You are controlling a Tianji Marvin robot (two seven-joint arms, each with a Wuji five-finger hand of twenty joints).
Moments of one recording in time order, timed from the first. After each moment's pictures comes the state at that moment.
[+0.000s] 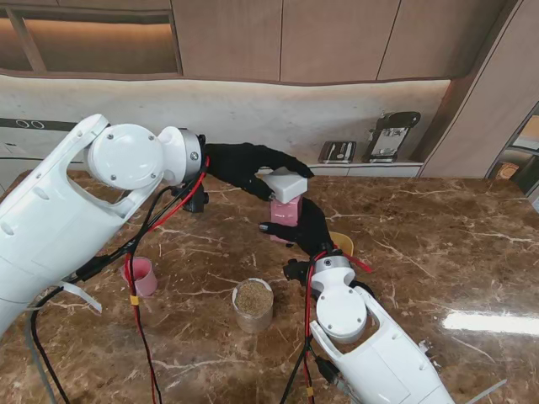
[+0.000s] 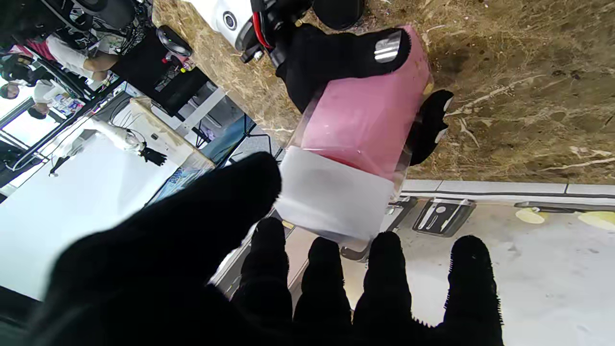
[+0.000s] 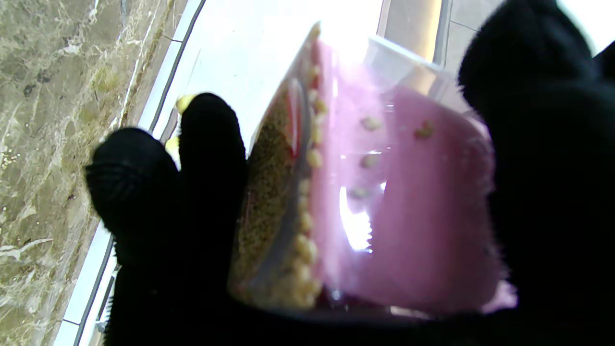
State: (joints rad) left arm 0.79 -1.01 -0.87 -1.72 0.17 0.14 -0.81; right arm -1.43 -1.30 1.01 -1.49 -0.02 -0.15 -0.43; left_hand 0.67 -0.42 0.97 -0.03 0.28 -0.09 0.17 0.28 0.25 -0.03 0.11 0.23 0.21 0.08 0.10 0.37 -0.06 0.31 0.51 0.60; right_hand 0.48 -1.03 0.85 -0.27 0.75 -0.12 0.76 0.66 1.06 -0.01 0.42 0.76 1.15 0.17 0.87 0.71 1.03 0.19 1.48 0.29
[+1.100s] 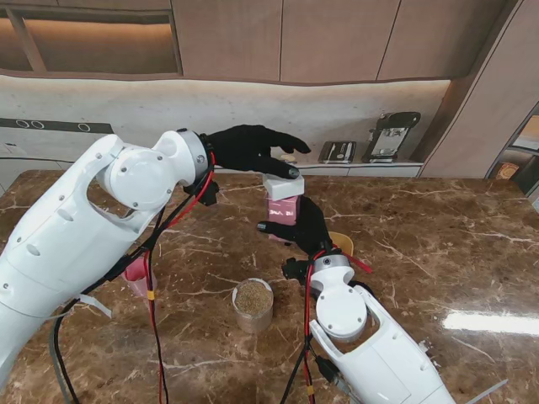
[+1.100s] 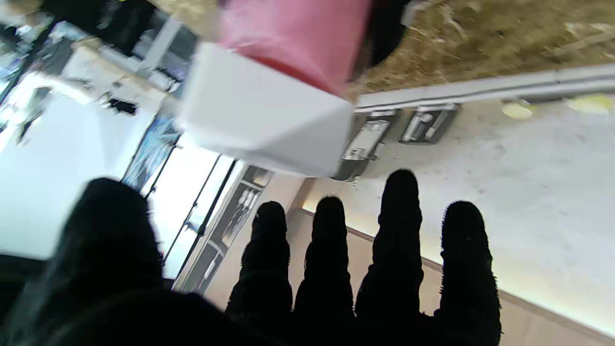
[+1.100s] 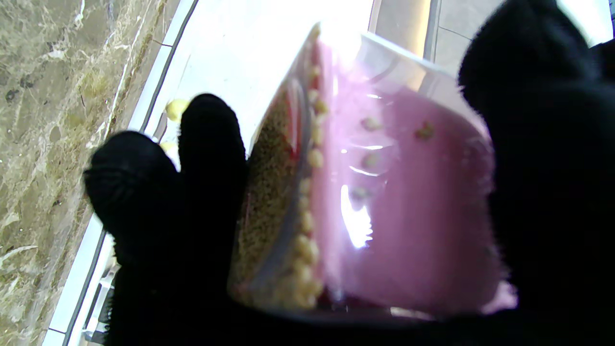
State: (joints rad) left arm 0.87 -1.07 -0.91 -1.70 0.37 0.04 -0.54; right arm -1.43 -1.29 1.01 -1.51 -0.02 -0.15 -0.42; left_hand 0.52 -0.12 0.01 -0.04 0.39 -0.08 0.18 0.28 0.47 0.01 0.23 0.42 0.52 0.20 0.33 0.68 0.07 0.31 0.89 0.65; right_hand 0.48 -1.03 0.85 -0.27 0.75 -0.12 0.76 0.66 1.07 -0.01 0.42 0.76 1.15 0.17 0.88 0.71 1.03 0.19 1.50 0.30
